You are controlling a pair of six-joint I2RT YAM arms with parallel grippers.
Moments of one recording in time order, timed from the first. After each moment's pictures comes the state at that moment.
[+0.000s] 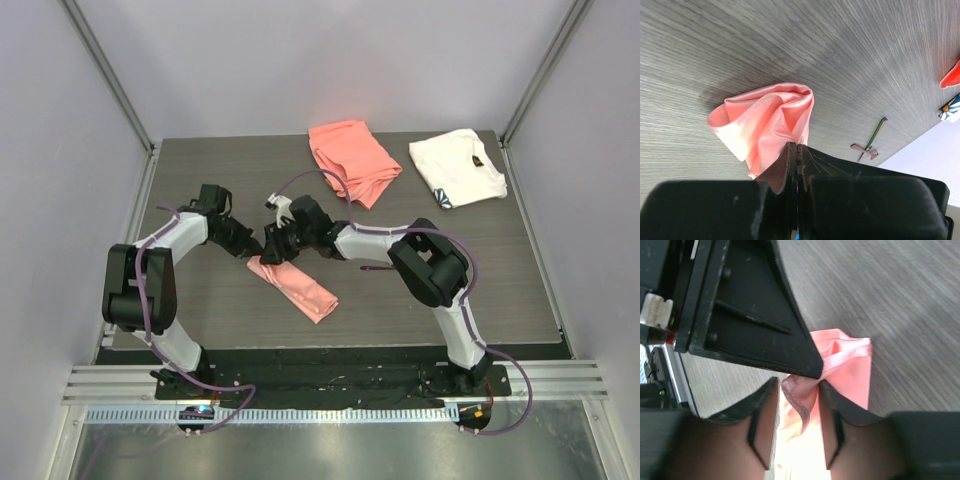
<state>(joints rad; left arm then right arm) -0.11 1.67 1.03 -0.56 0.36 -1.03 0.83 2.14 1.42 0.16 -0.47 0.35</state>
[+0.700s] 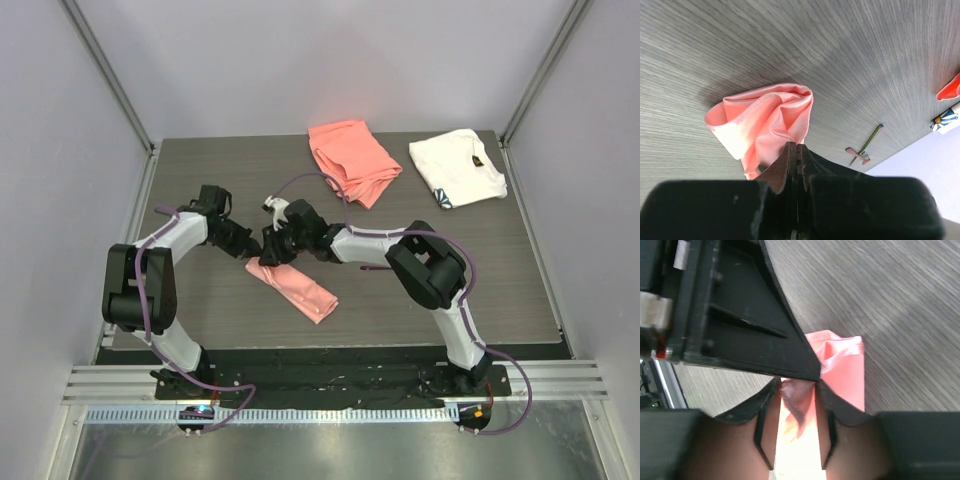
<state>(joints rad) -0.11 1.67 1.03 -0.59 0.34 -1.11 0.87 2.14 1.43 0.14 -0.38 0.39</state>
